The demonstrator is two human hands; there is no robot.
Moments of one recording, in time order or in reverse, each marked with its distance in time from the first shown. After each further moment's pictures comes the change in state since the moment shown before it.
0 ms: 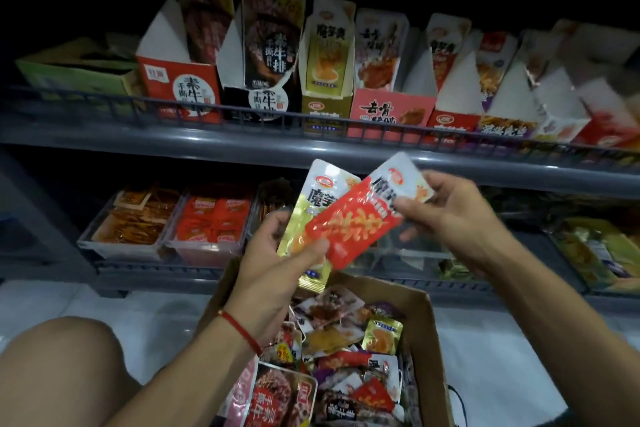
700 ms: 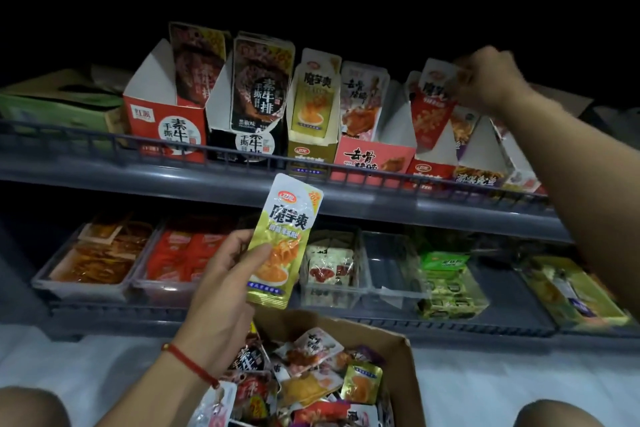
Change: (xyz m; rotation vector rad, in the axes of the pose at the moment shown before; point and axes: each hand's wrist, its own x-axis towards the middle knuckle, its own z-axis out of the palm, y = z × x) left_hand 0.017 0.034 -0.019 -0.174 -0.001 0.021; right_hand 0.160 -0.149 -0.113 -1.100 0.523 -0.226
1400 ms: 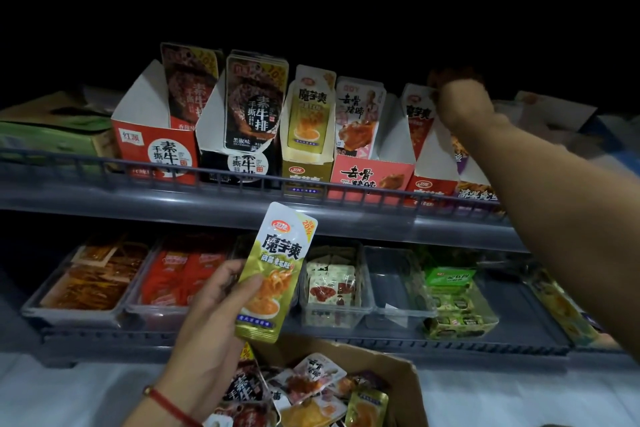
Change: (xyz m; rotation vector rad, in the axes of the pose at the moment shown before) left_hand 0.010 -0.006 -0.003 0.006 0.017 -0.019; right_hand 0.033 0.004 0.043 -0.201 0.065 -0.077
